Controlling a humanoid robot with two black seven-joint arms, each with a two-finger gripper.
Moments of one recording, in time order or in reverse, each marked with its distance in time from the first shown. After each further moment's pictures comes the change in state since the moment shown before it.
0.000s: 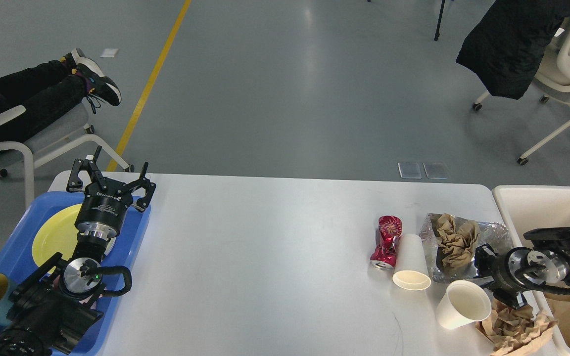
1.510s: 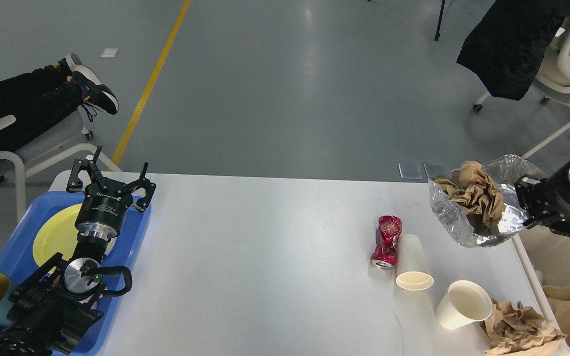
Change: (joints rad) left arm 0.000 0.000 0.000 0.000 0.000 0.000 0.000; right arm 1.014 -0.045 -0.526 0.709 -0.052 0.148 -0.131
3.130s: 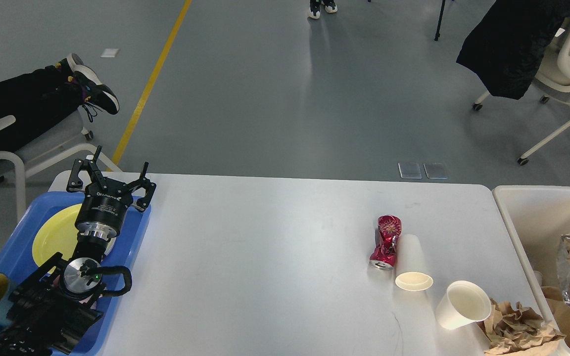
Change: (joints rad) left arm 0.000 0.000 0.000 0.000 0.000 0.000 0.000; right arm -1.473 -0.045 0.802 -1.331 -0.005 -0.291 0.000
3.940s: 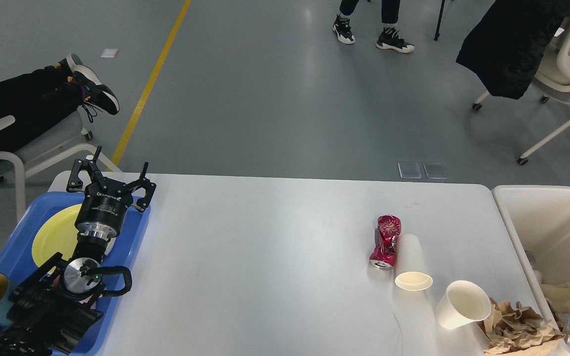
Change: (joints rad) left arm 0.000 0.000 0.000 0.000 0.000 0.000 0.000; right arm 0.006 0.071 -0.006 0.017 -0.056 -0.087 -0.010
